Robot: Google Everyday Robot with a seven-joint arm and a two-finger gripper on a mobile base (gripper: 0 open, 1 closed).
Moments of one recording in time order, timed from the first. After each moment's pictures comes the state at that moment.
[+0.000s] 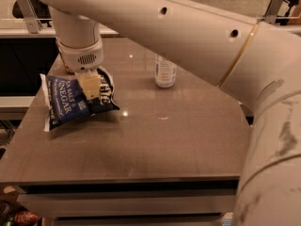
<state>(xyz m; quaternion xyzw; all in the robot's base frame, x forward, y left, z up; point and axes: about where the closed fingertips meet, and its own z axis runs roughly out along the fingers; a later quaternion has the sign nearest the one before) 0.523 0.148 0.884 -0.85 0.52 -0.01 0.08</state>
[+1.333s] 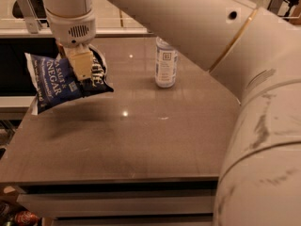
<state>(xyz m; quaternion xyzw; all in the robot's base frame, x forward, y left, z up) 0.531 0.159 0.939 -0.86 0.49 -0.01 0.11</state>
